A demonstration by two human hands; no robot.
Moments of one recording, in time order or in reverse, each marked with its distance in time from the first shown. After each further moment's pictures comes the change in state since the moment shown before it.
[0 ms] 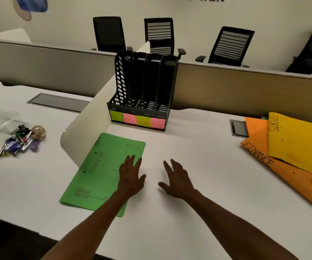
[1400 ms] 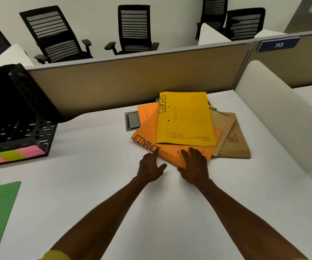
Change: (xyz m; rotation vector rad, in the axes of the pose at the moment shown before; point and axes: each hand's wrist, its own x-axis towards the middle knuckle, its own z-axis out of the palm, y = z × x) left_hand 0.075 0.476 0.183 -0.192 -0.410 0.329; right_hand -0.173 0.438 -0.093 -0.021 0.153 0.598
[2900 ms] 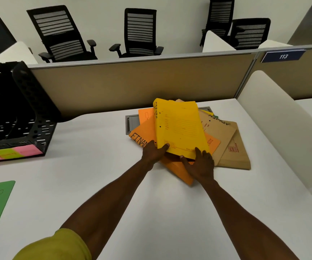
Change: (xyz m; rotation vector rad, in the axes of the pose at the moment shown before) left_hand 0.050 0.047 -0.036 -0.622 0.115 -0.255; right_hand 0.030 0.021 -0.016 0.357 0.087 0.268
